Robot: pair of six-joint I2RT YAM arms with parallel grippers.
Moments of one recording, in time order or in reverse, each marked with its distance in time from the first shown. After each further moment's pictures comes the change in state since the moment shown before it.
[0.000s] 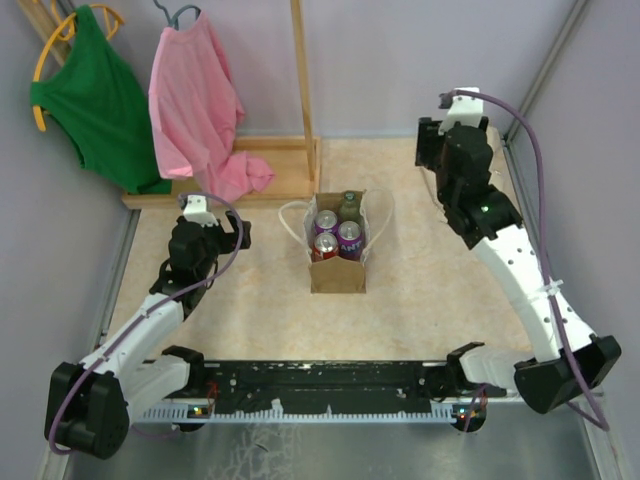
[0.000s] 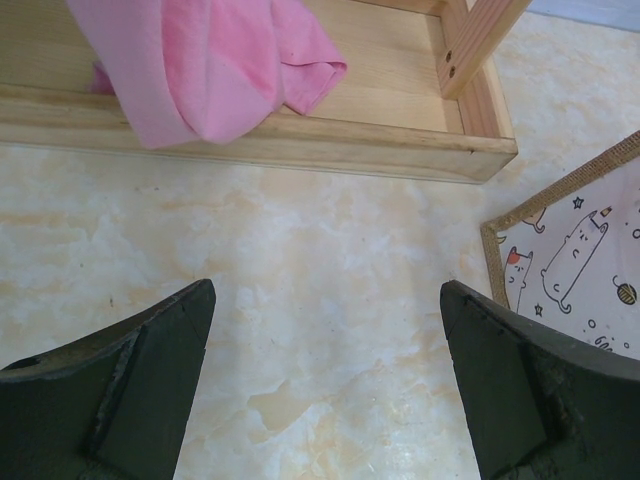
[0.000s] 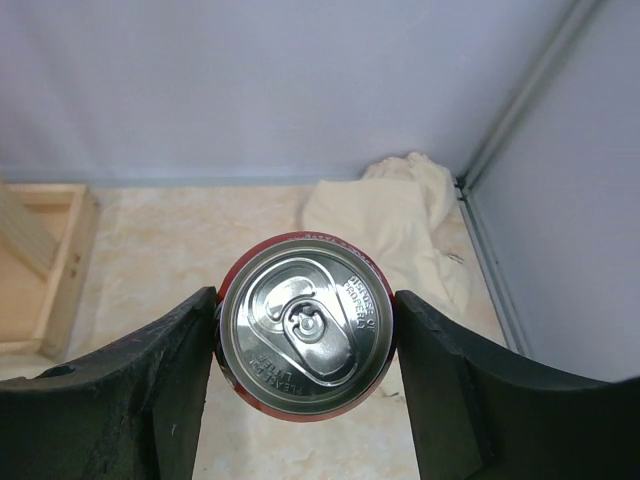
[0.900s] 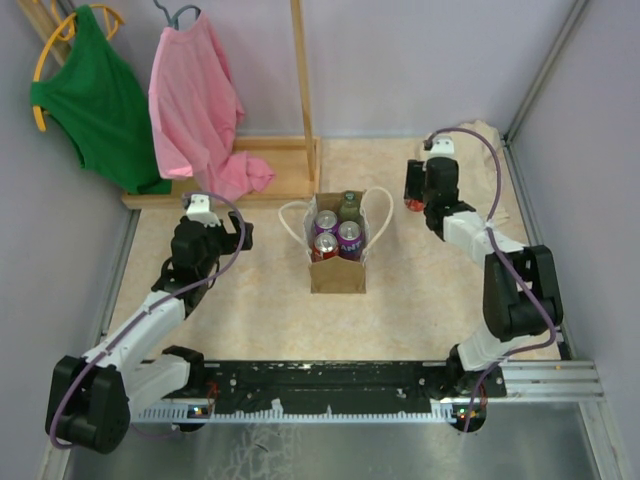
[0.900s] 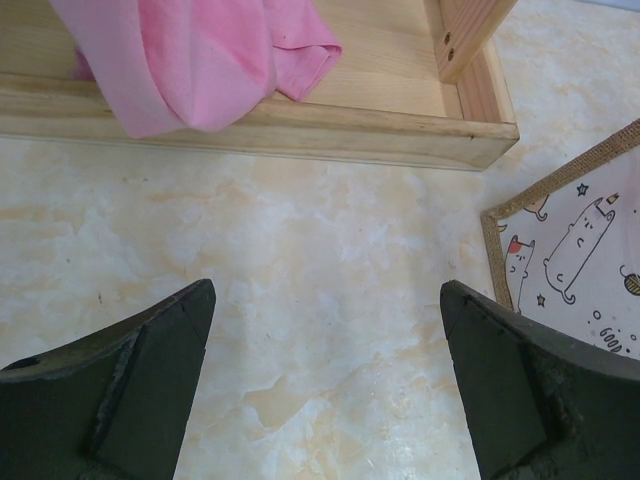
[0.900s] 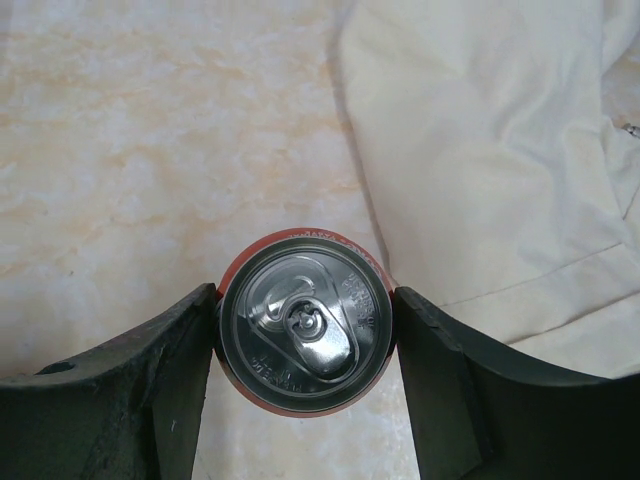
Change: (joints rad) left arm 0.000 0.030 0.000 0.007 0.020 0.000; right arm -0.252 0.380 -0.386 0.481 -0.294 0.114
